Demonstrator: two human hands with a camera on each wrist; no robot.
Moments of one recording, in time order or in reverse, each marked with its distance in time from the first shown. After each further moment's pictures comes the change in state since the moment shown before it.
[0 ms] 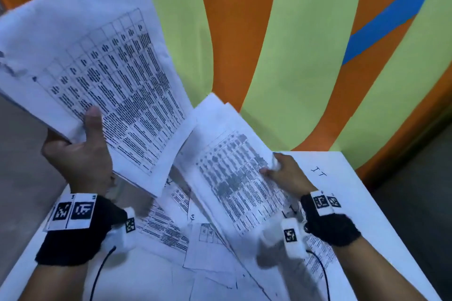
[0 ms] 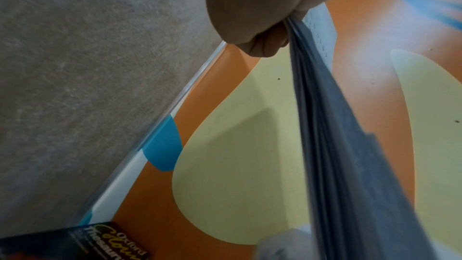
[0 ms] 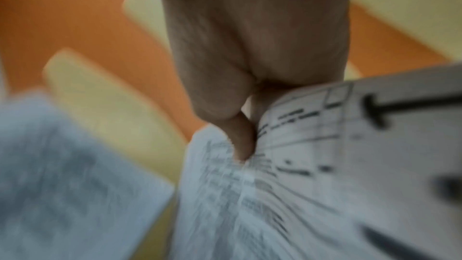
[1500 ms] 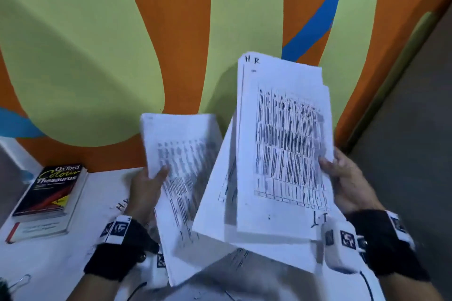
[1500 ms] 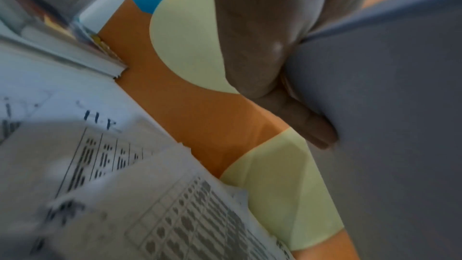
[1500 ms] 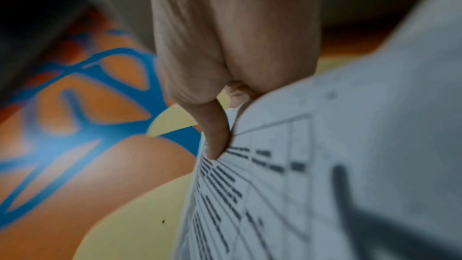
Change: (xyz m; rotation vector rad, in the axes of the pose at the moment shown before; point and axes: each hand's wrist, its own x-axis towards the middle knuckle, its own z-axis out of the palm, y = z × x) left_hand -0.105 -0.046 0.075 -0.099 -0.768 -0.610; right_hand -0.094 0.048 -0.150 1.027 0.258 0.009
